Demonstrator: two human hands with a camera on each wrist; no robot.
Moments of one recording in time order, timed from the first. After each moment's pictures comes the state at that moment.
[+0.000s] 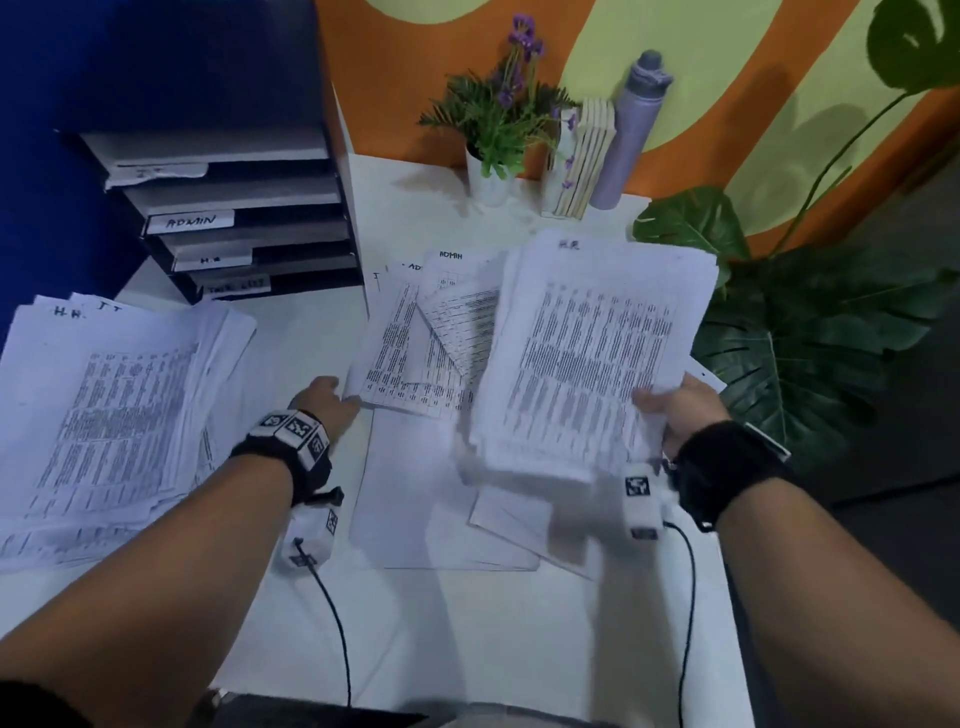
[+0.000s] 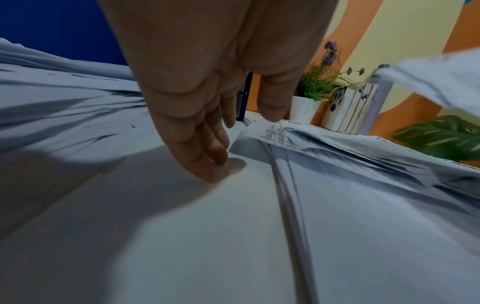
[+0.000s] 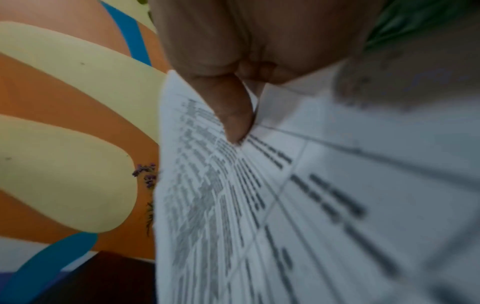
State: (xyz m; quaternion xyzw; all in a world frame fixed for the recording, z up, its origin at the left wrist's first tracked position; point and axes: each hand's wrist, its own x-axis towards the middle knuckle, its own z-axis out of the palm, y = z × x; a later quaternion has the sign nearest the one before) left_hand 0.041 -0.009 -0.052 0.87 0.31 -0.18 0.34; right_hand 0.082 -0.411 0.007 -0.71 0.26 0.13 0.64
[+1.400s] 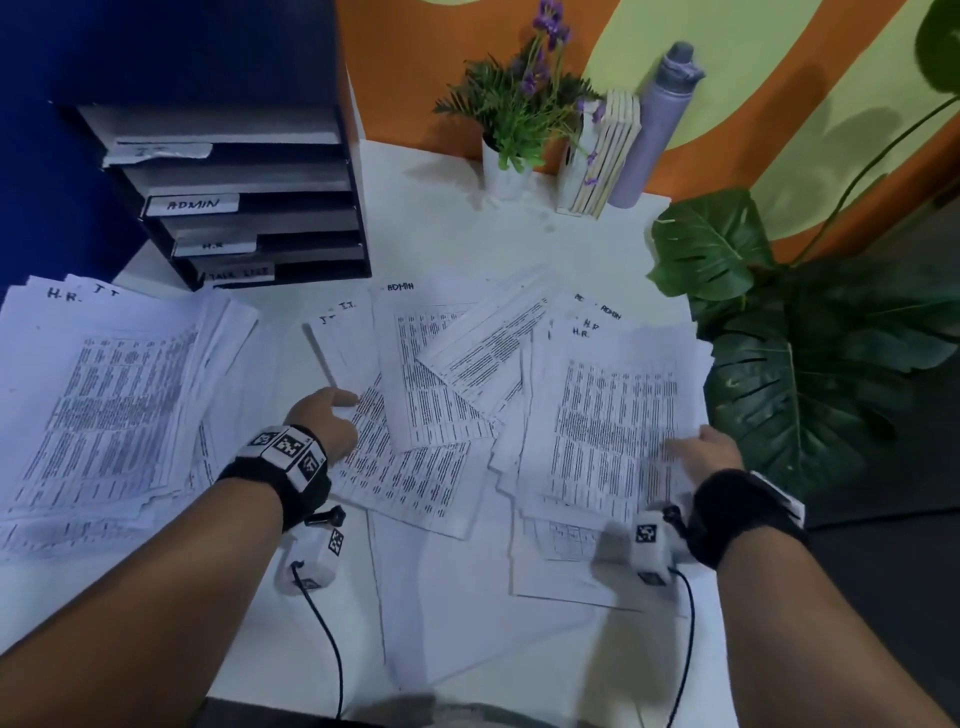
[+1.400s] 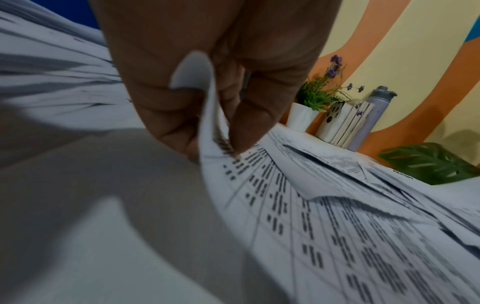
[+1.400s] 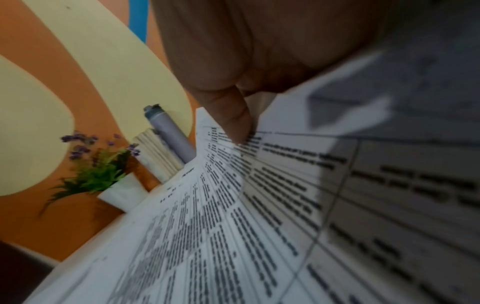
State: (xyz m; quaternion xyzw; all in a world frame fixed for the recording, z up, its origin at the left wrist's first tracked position) left_hand 0.019 -0.012 -0.051 0.84 0.31 -0.16 0.41; right_hand 0.074 -0.432 -0.035 -0.83 0.33 0.10 0.44
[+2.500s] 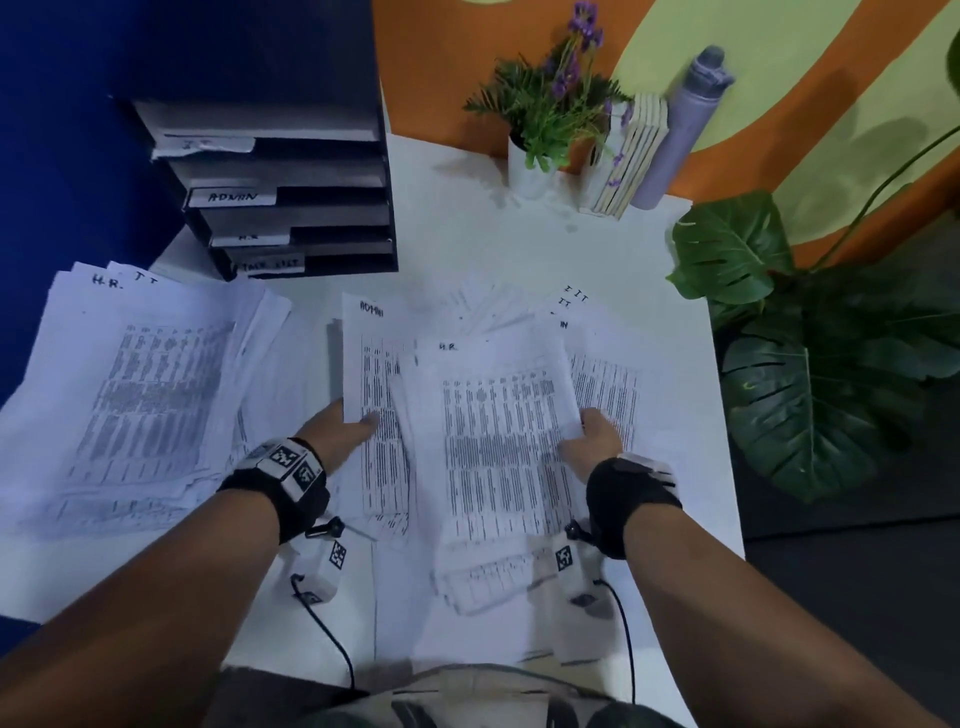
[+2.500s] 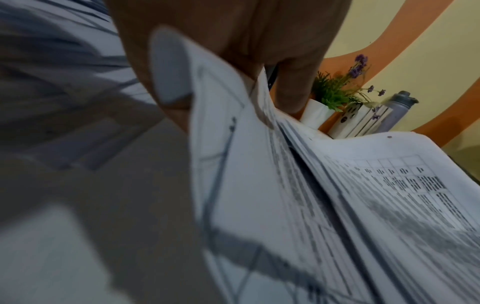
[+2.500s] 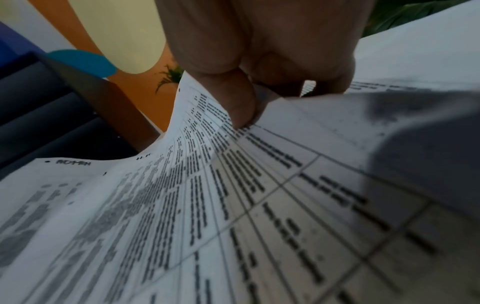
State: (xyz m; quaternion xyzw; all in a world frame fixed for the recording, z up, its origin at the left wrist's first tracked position) left_hand -0.010 0.013 -0.052 0.83 0.27 -0.24 0.43; right_hand 0.055 -0.301 -0.065 -0.90 0.15 0.19 0.35
